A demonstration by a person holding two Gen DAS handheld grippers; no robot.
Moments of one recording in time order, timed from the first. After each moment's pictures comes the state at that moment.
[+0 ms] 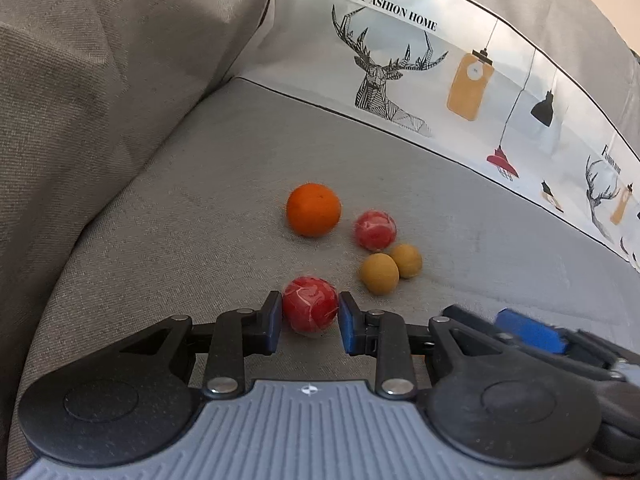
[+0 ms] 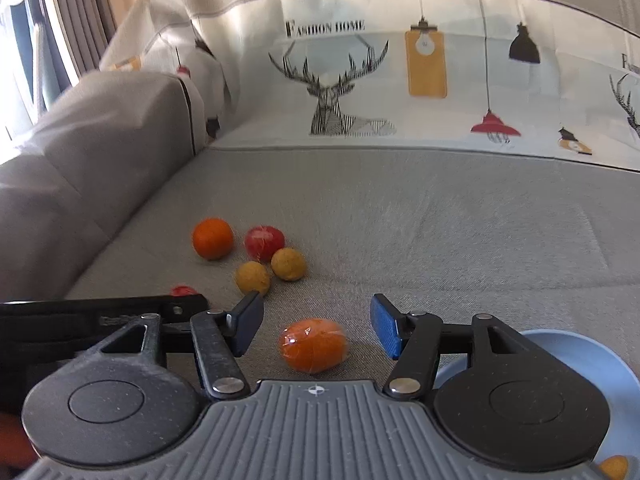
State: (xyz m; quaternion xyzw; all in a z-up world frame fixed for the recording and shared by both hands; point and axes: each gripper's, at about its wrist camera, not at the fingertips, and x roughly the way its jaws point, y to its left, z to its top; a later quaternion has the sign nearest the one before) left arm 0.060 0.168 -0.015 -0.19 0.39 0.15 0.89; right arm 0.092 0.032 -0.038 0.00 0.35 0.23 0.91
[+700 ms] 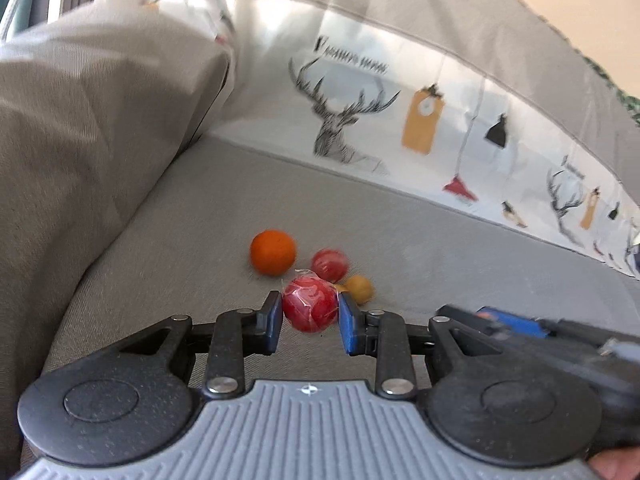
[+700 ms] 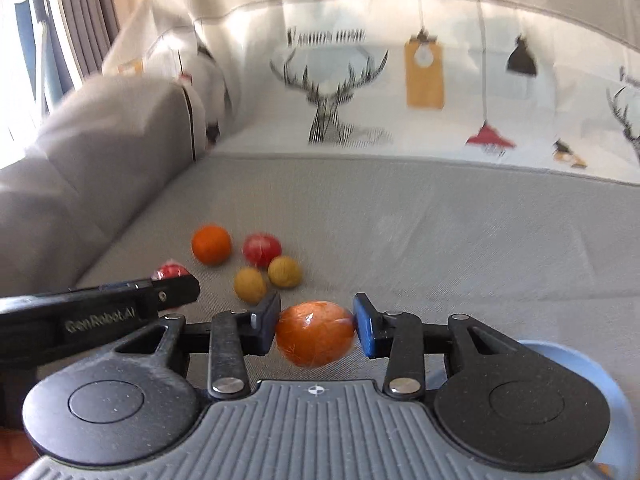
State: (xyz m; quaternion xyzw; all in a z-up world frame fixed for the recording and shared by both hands) left arm 0.035 0.144 0.017 -0.16 0.32 0.12 0.93; right arm 0.080 0.019 -0.016 -0.01 0.33 0.23 0.92
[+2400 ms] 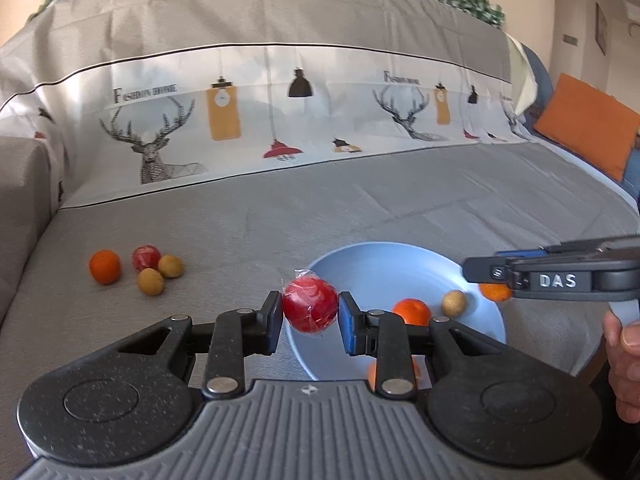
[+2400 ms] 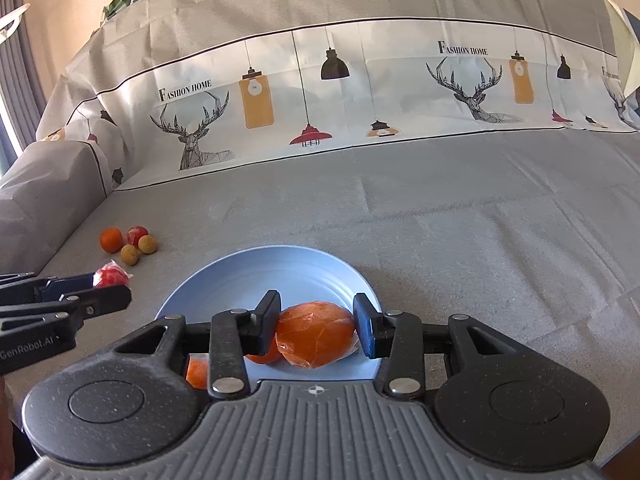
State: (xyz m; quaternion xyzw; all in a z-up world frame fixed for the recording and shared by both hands) left arm -0.016 -0.007 0.020 0.03 0.30 -0.07 0.95; right arm -0.016 -0.162 -0.023 0.05 0.31 0.11 0.94
